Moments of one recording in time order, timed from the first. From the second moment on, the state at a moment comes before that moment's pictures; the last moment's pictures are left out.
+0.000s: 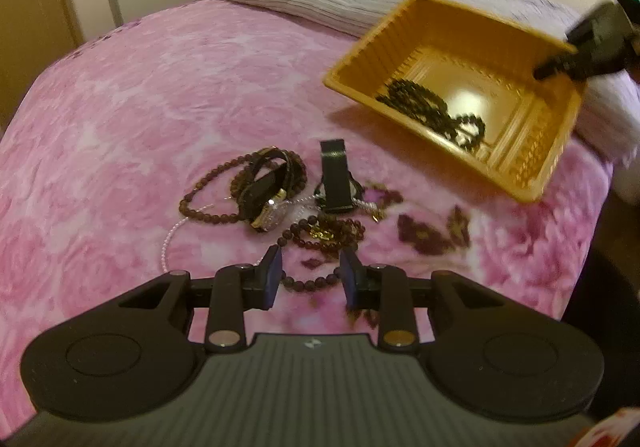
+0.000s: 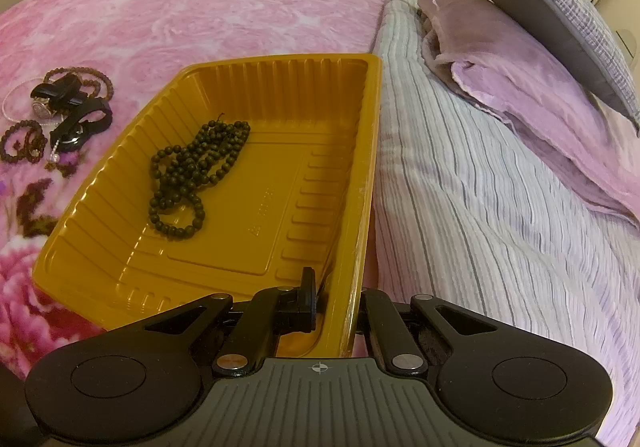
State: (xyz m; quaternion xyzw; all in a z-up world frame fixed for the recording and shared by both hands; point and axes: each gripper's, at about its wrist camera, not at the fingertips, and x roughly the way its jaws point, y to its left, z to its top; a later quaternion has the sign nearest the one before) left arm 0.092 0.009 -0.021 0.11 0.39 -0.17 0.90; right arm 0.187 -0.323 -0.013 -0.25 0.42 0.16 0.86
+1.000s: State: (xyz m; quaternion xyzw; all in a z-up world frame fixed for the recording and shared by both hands) left arm 0.114 -0.032 0.030 0.11 0.33 -0.23 0.91; right arm 0.188 -0.321 -0.013 -0.25 0.42 0.15 0.86
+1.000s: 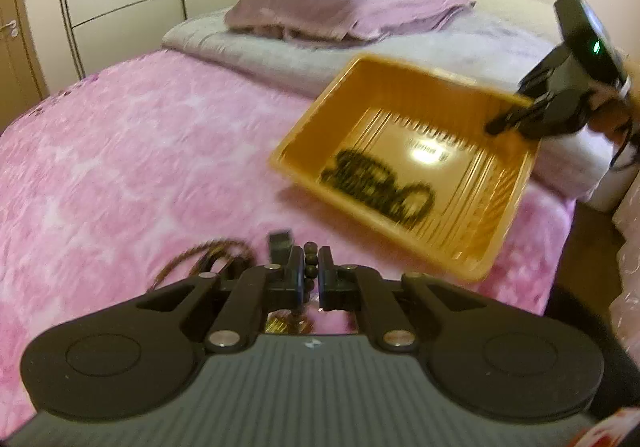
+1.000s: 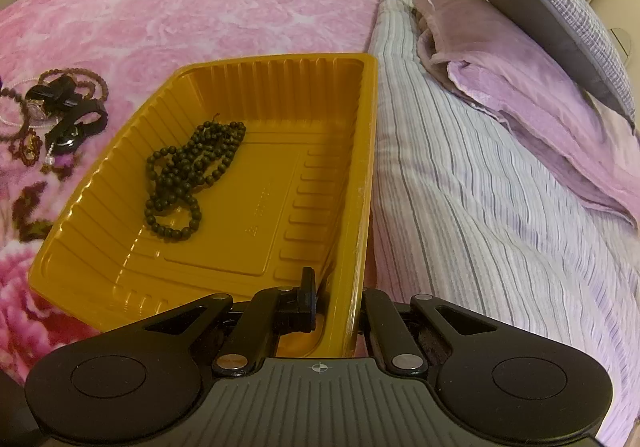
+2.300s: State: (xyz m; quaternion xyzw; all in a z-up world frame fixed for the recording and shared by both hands) left arm 0.107 -0.001 -0.008 0.05 0.36 -0.13 0.92; right arm 0.184 -0.323 -0.013 -0.23 0.41 0.15 0.87
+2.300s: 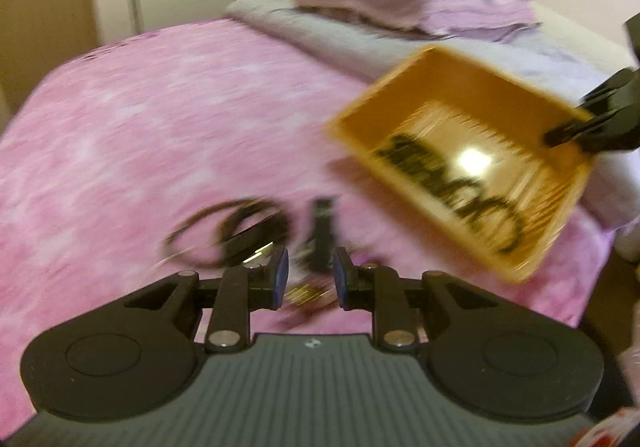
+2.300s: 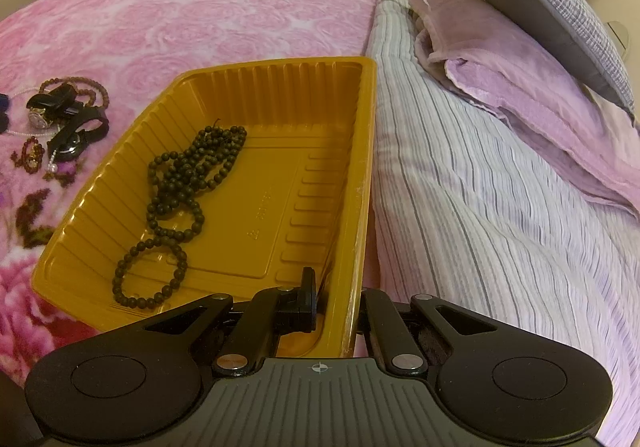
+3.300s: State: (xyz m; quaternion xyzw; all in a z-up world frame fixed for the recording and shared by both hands) left arm 0.133 -0.002 -0.068 0.03 0.40 -0.09 0.91; right arm 0.188 -0.324 -0.016 -0.24 0.42 0.15 0.86
